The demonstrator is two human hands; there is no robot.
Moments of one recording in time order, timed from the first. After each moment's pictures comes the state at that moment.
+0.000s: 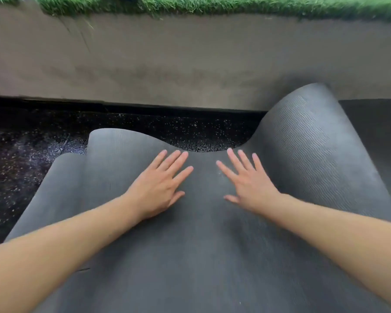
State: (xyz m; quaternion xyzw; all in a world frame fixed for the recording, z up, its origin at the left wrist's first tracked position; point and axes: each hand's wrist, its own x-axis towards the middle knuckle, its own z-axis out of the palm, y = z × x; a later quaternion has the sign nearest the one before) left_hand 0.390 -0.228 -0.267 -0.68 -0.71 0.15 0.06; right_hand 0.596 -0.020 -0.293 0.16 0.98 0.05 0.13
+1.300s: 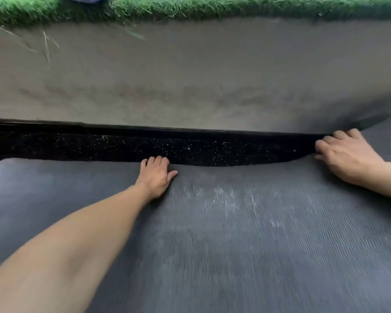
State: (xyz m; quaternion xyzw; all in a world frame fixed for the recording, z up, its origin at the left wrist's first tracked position) left_hand 0.256 -0.083 -0.419 -0.47 -0.88 0.02 -0.05; right_hand 0.637 0.276 -0.302 0.22 0.96 0.20 0.02
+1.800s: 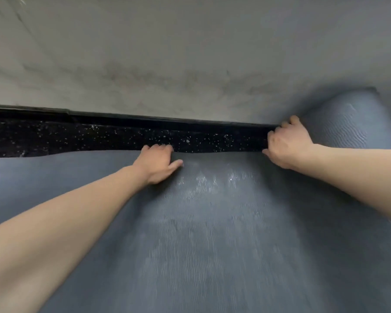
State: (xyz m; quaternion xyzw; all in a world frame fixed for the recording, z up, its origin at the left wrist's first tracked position) left_hand 0.239 -0.056 -0.412 -0.52 -0.85 0.02 -0.07; right_hand 0.503 0.213 -0.334 0.22 0.93 0.28 0.14
